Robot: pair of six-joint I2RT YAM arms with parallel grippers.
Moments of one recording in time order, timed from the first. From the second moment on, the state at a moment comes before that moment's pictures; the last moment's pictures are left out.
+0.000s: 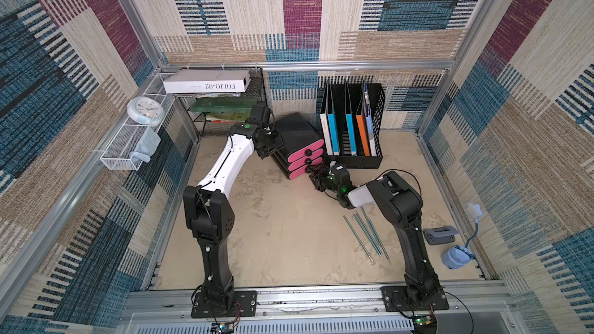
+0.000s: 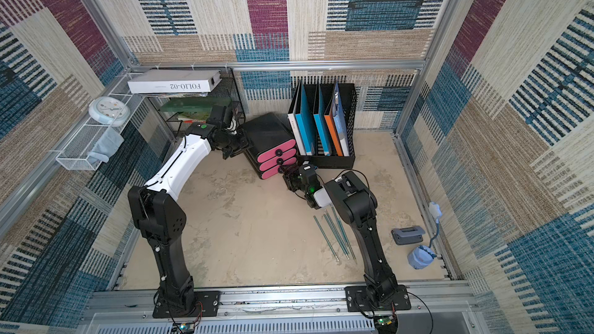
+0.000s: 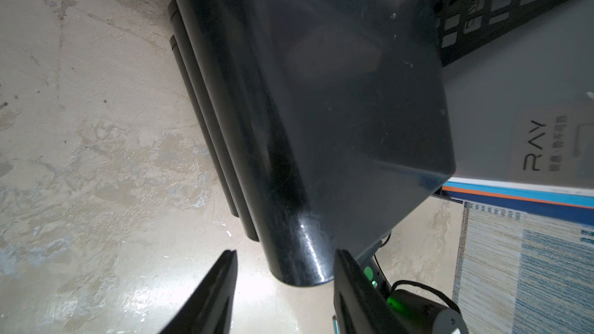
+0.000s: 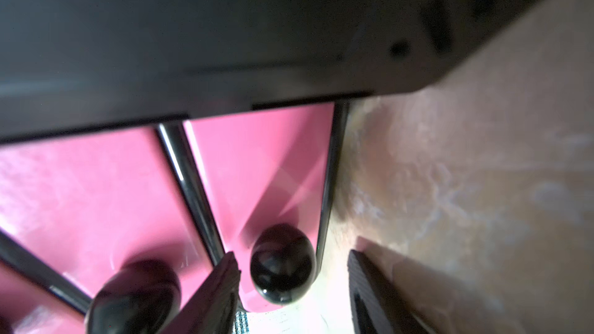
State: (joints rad) left arm -0.26 1.98 1.98 -0.93 0.21 -0.64; right arm 0.54 2.27 1.14 0.84 -0.20 1.53
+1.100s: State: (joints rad) left arm -0.26 1.94 1.89 -0.89 0.21 -0.64; right arm 0.59 2.26 1.13 0.85 -0.22 1.51
